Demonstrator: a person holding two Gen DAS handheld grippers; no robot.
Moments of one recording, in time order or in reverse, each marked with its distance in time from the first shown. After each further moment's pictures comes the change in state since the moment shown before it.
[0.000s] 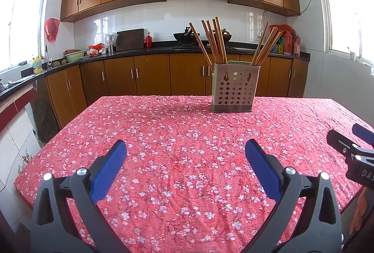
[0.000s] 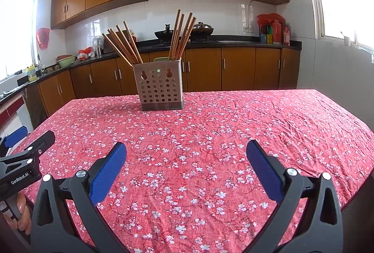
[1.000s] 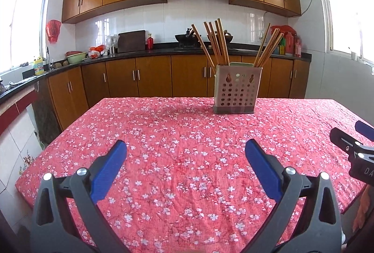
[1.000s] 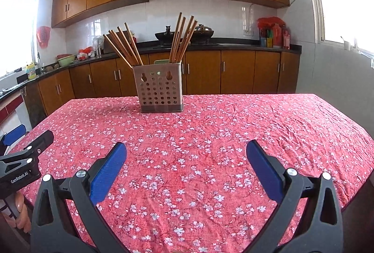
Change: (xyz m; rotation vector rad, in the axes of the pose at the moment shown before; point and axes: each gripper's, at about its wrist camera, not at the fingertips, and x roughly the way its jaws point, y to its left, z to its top) left arm 0.000 0.003 0.000 0.004 -0.008 0.007; right arm 0.000 0.000 0.001 -0.015 -0.012 -0.005
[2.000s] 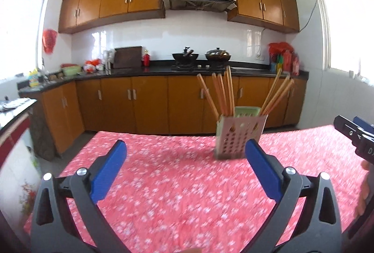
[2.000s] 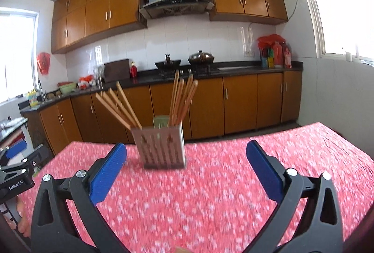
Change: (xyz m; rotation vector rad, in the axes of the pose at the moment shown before) left arm 0.012 0.021 0.089 0.000 -0.098 -0.018; right arm 0.019 -0.007 0.096 0.043 -0.129 0.018
